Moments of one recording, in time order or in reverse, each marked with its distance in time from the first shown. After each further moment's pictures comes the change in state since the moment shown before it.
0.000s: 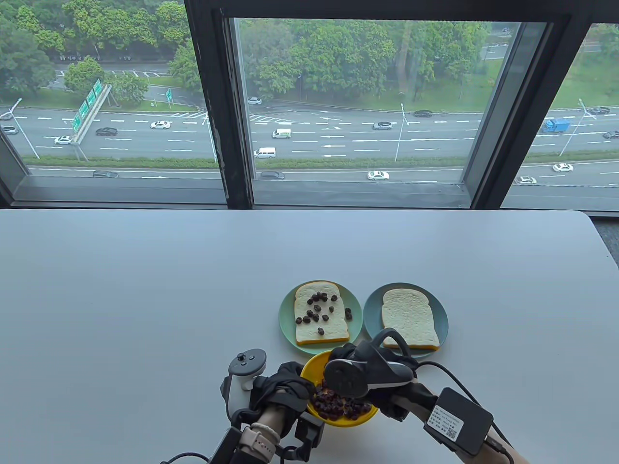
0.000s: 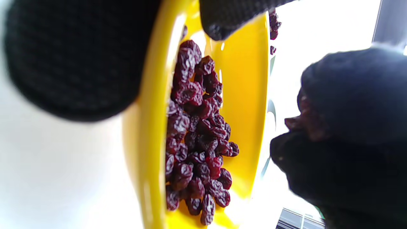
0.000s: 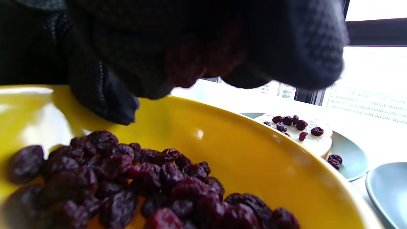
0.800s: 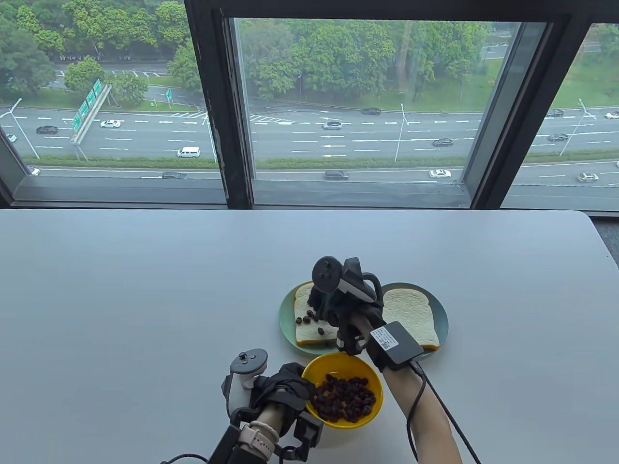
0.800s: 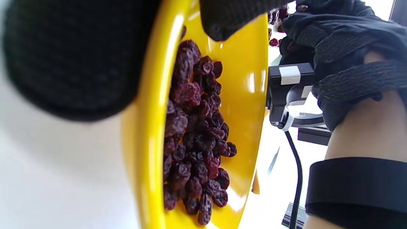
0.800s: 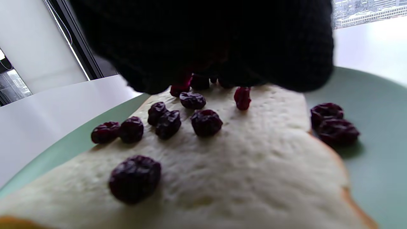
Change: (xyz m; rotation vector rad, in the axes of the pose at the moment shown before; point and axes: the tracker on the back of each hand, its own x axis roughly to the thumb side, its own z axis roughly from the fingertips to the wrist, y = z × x) left_hand -0.002 -0.001 -0.001 -0.031 0.037 -0.014; right_hand -0.111 0.066 -0.131 0.101 0.518 -0.293
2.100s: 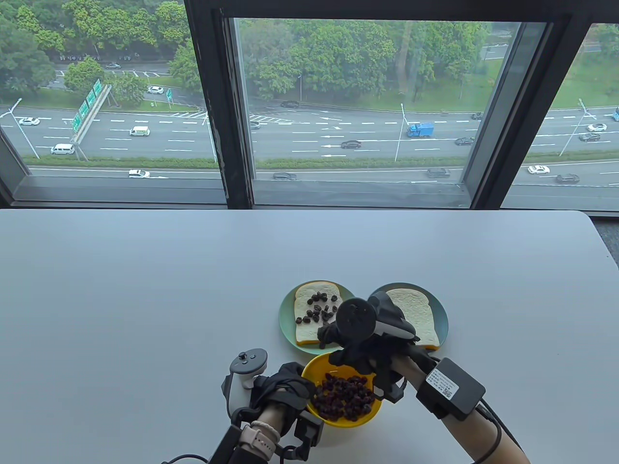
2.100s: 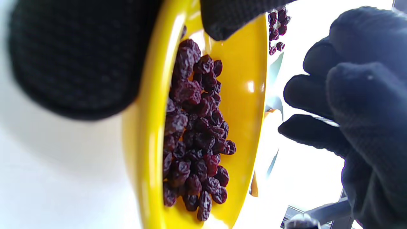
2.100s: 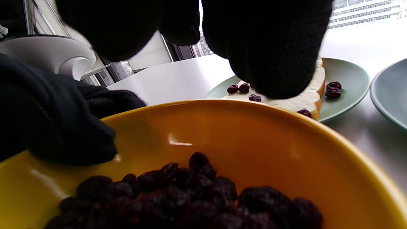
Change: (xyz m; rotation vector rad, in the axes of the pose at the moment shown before) left_hand 0.000 0.001 -0.002 0.016 -0.005 0.013; right_hand 0.014 -0.023 0.133 0.181 -0.389 0.009
